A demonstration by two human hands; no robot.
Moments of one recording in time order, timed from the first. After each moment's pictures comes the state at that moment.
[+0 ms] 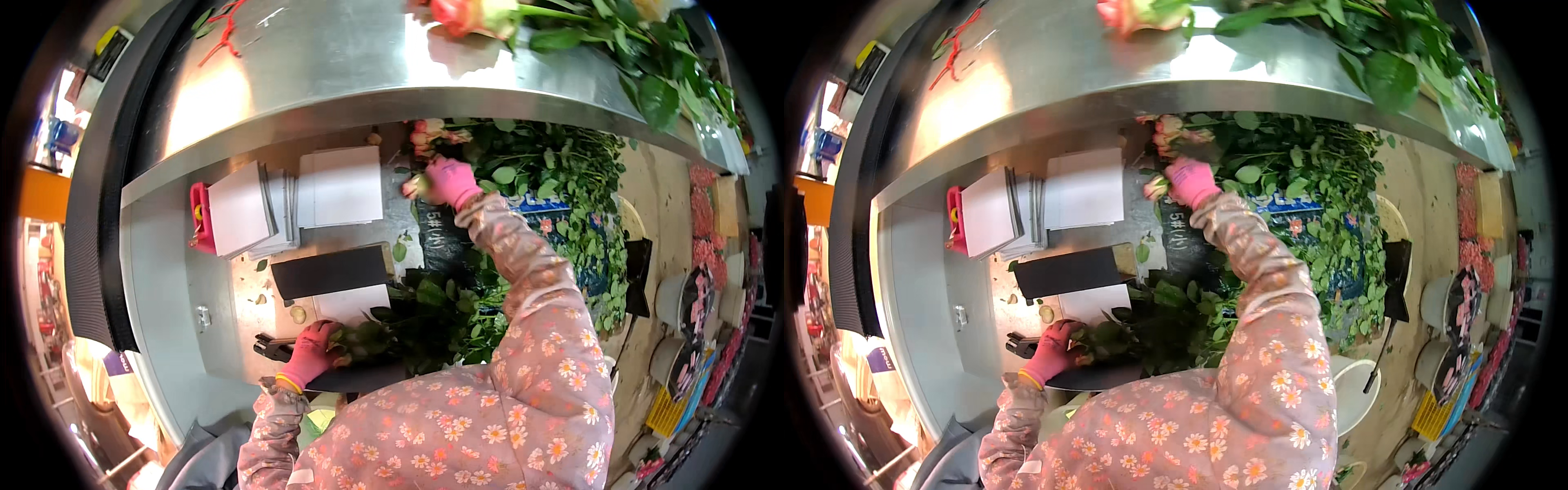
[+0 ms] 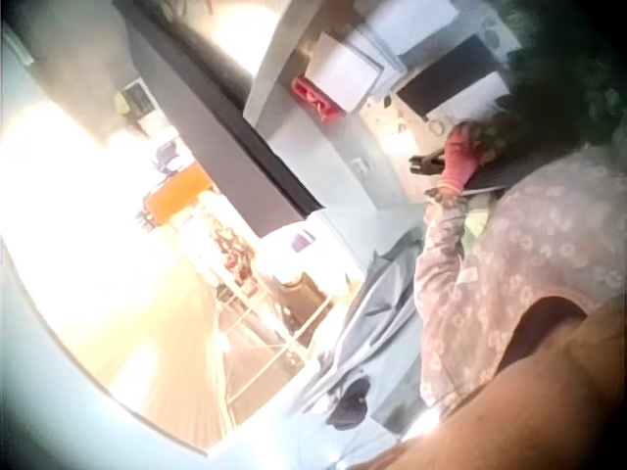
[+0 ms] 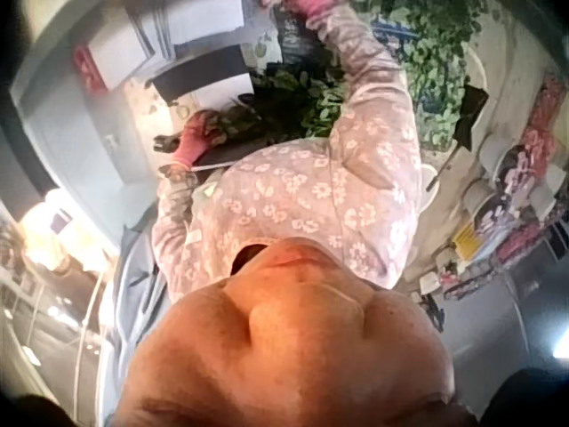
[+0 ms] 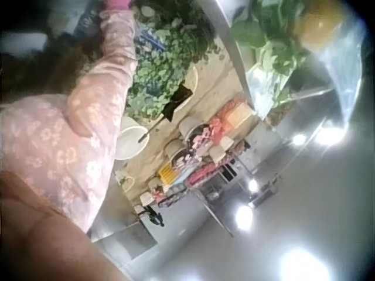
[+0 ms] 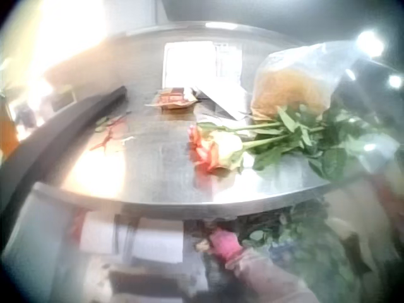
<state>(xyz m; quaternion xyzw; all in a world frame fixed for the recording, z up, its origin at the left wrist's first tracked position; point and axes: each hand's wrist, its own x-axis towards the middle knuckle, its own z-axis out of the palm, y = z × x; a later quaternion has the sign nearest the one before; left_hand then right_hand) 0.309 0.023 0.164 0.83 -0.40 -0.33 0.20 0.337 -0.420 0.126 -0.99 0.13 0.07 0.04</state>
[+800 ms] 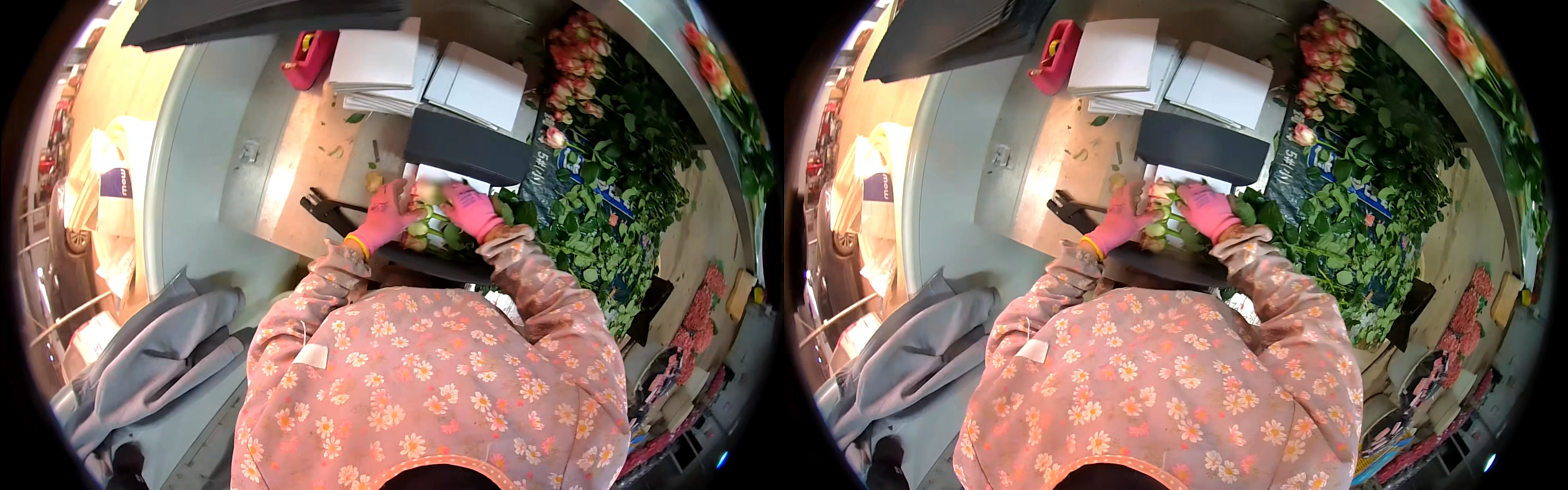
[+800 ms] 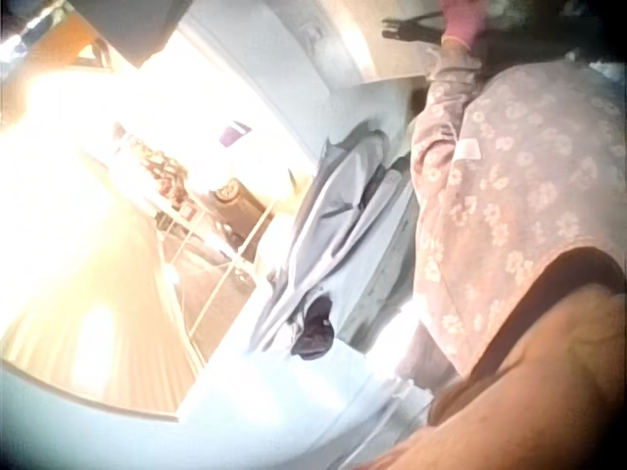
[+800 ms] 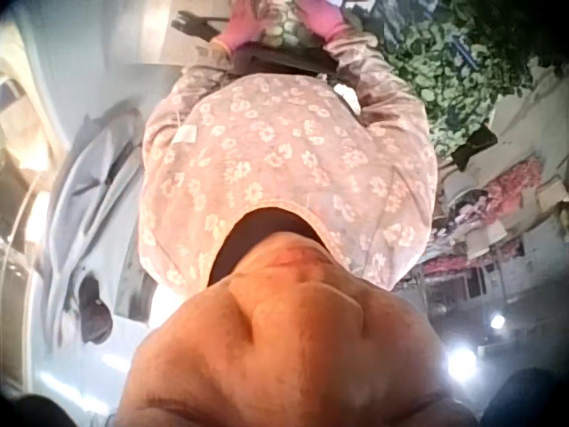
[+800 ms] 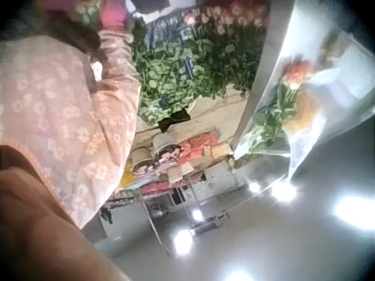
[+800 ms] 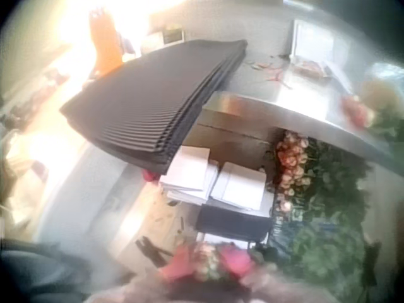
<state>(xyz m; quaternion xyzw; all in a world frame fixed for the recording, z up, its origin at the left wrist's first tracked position) 0.291 0.052 0.100 0.89 -0.22 -0.15 0.38 0.248 -0.161 0.109 -0.95 -0.08 0.06 0.28</state>
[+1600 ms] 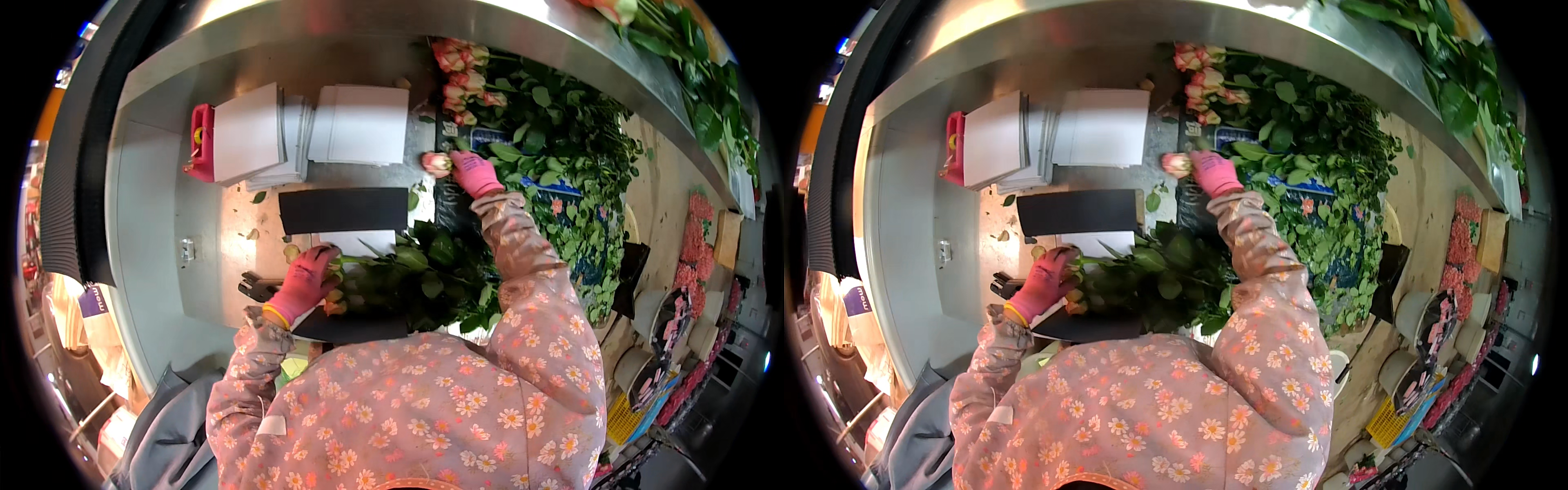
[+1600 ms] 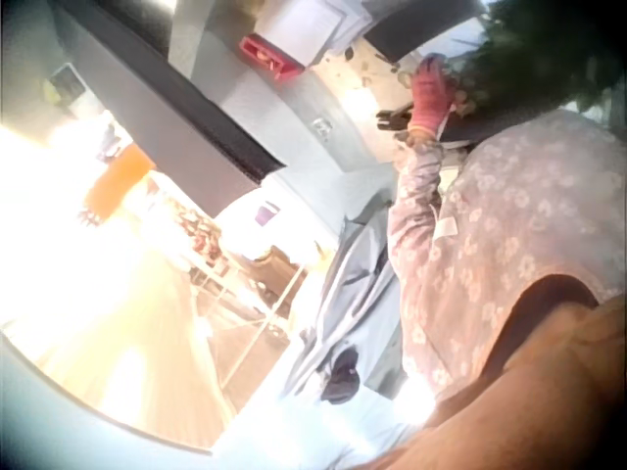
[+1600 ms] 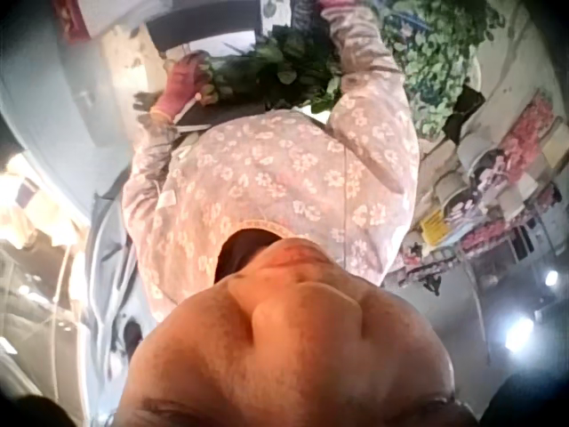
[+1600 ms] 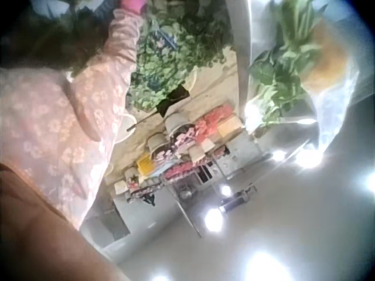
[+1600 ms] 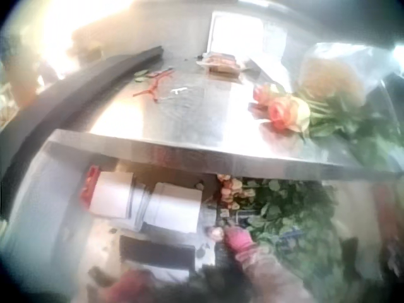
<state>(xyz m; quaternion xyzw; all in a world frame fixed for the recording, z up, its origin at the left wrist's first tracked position) 0.329 0.017 0.155 0.83 -0.44 -0.26 0.24 0.288 -0.397 0.063 -0.98 0.14 0.11 0.13</state>
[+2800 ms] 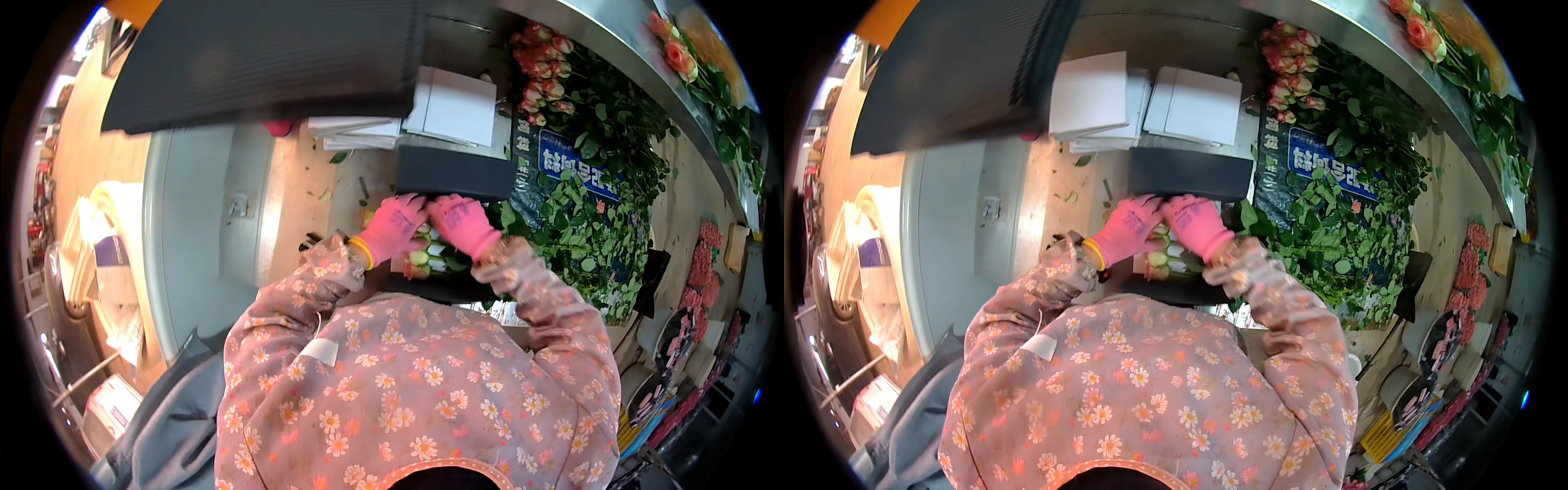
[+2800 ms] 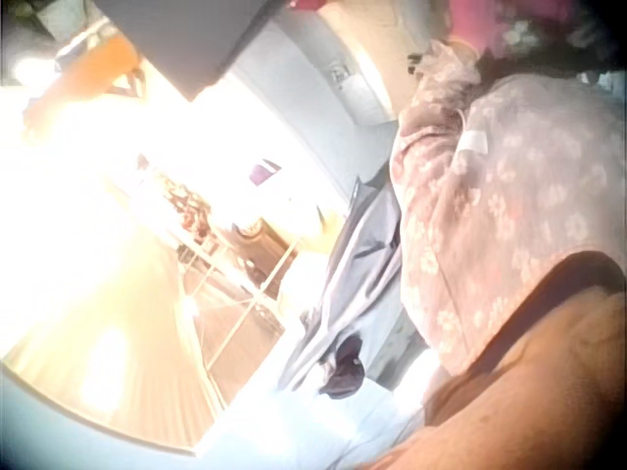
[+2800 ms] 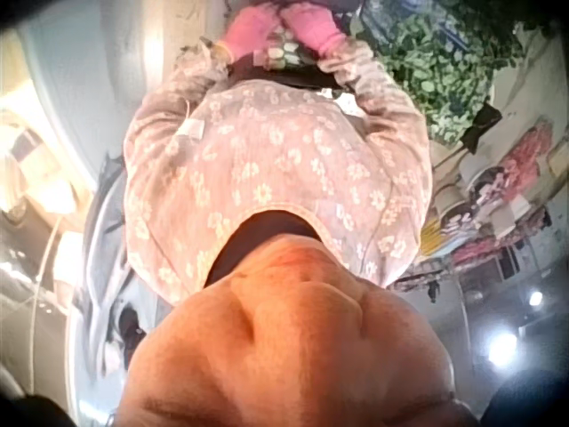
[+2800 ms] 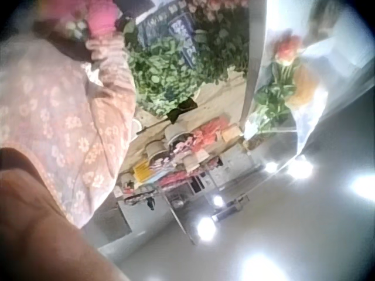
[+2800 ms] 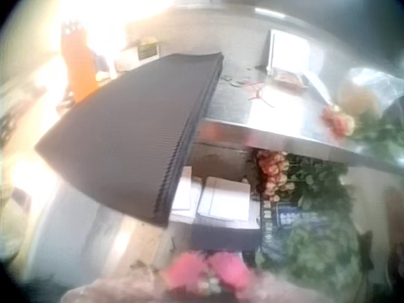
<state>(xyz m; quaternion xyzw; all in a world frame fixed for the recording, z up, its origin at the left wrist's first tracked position) 0.359 0.019 0.156 0.79 -0.57 -0.18 0.14 0.281 -0.142 0.158 -0.99 -0.10 0.06 0.07</state>
